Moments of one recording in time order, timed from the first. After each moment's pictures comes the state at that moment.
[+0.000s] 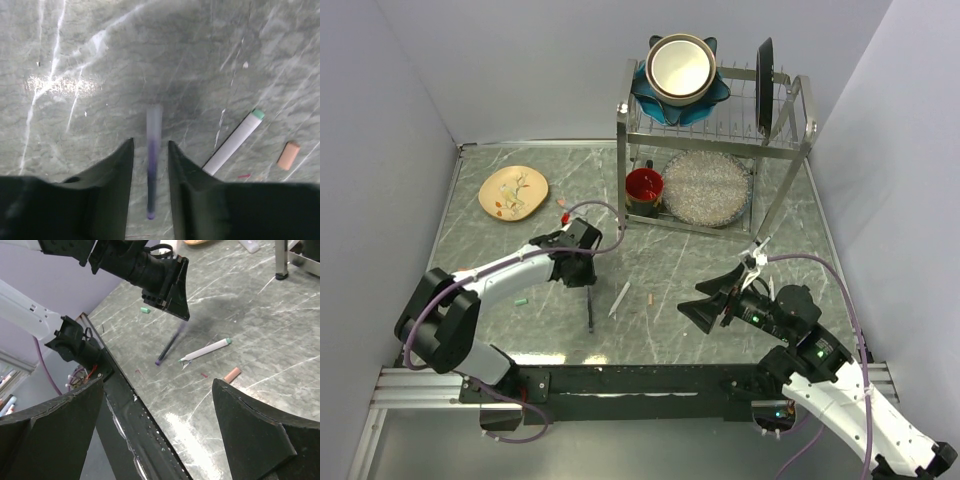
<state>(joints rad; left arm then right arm) -0.62 1.48 0.88 -0.54 -0.15 -0.72 0.67 0.29 0.42 -0.23 -0.31 0.49</state>
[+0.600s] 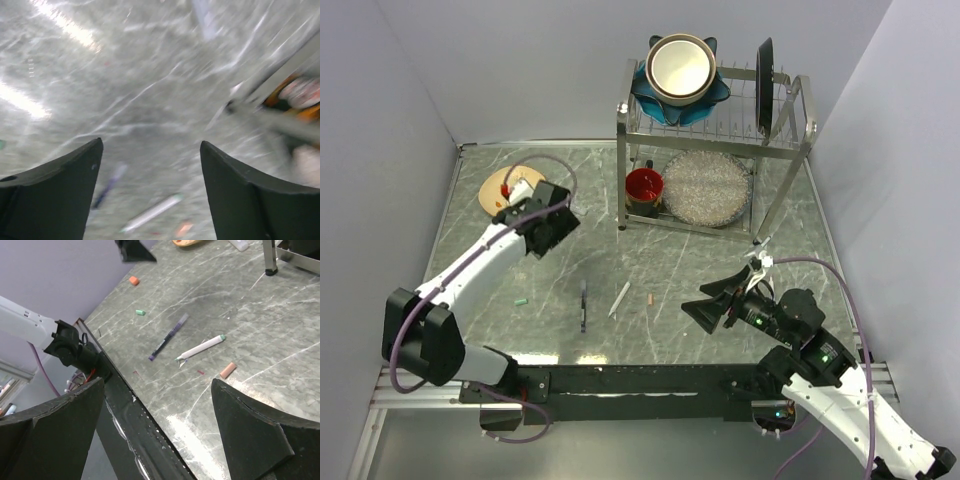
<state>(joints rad) -0.42 1.39 1.12 -0.70 -0.38 -1.08 0.67 0.24 0.42 -0.29 -0.27 0.52</state>
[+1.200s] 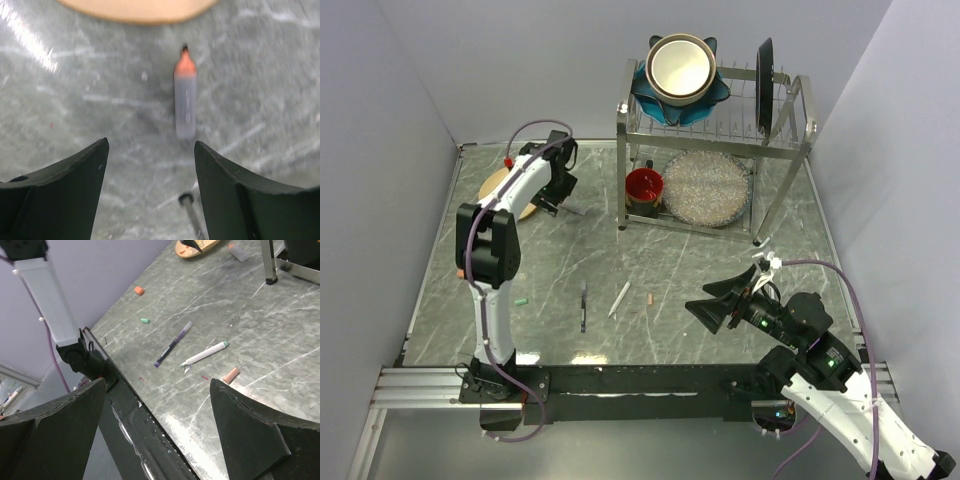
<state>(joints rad) -0.26 2.09 1.85 -1.01 -0.35 -1.33 0.67 0.20 0.44 -0.31 -0.25 0.54</state>
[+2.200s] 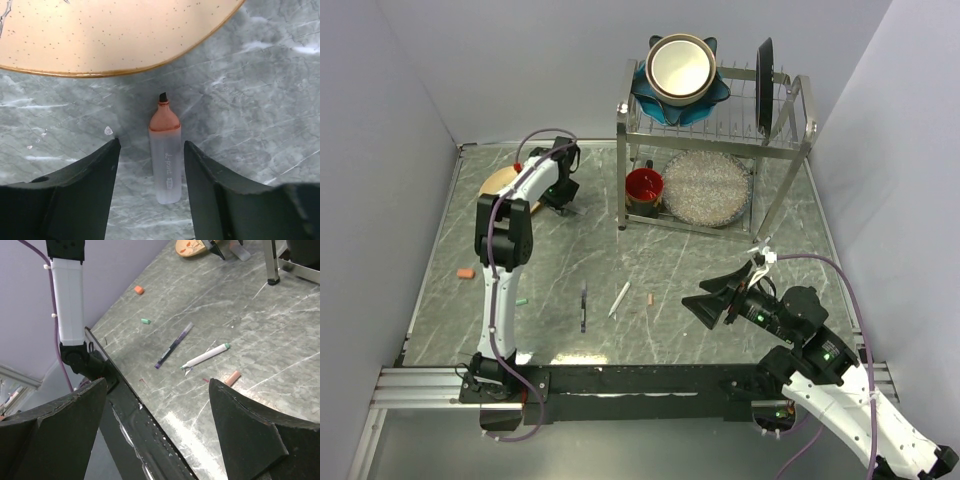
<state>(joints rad) -0.22 2.37 2.04 -0.95 -0.32 -1.29 0.67 0.27 0.46 -0.27 -0.26 0.54</state>
